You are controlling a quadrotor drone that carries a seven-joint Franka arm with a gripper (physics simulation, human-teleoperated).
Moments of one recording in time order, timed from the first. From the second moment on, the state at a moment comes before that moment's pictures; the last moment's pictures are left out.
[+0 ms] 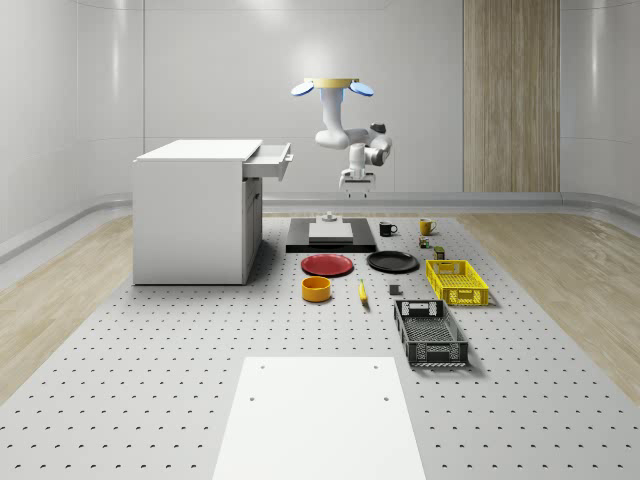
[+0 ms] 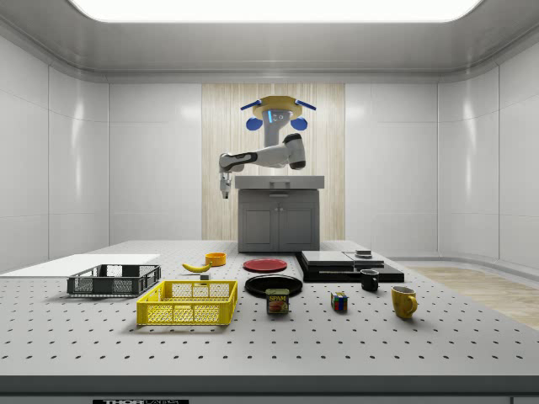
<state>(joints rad) 0.88 -1.62 -1.37 -2.78 1.74 1.69 0.27</state>
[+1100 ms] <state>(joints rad) 0.88 -1.61 -1.37 -2.78 1.74 1.68 0.27</state>
